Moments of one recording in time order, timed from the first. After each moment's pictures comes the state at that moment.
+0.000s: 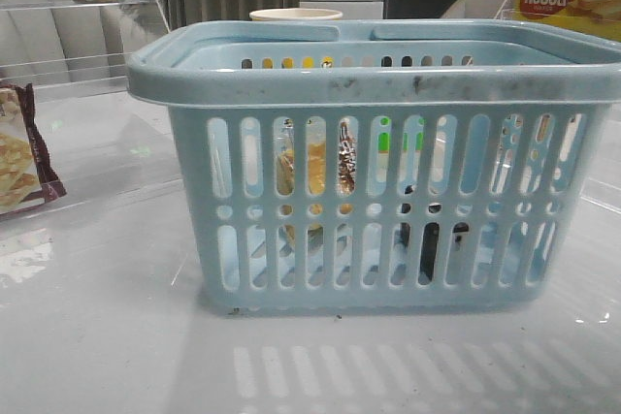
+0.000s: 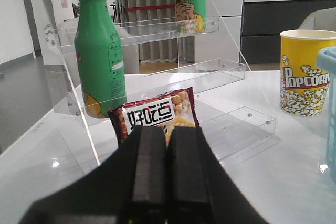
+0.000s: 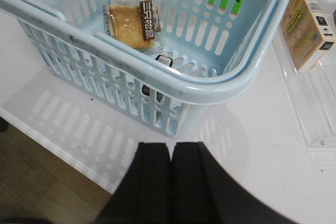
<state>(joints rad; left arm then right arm) -0.02 -0.01 0.01 -0.09 0.04 0.14 0.40 0.54 -0.65 0.05 0.73 -0.12</state>
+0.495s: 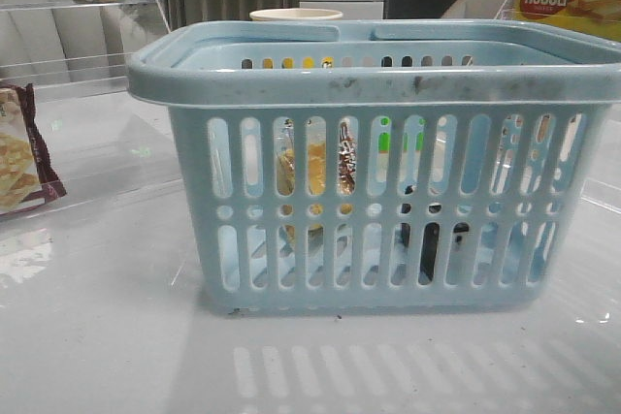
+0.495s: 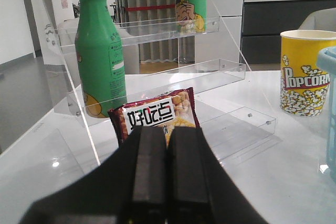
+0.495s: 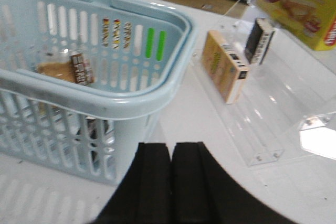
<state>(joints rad) -0.02 -0.01 0.01 -0.09 0.04 0.14 0.17 0.20 -0.32 0.05 0.41 -0.12</state>
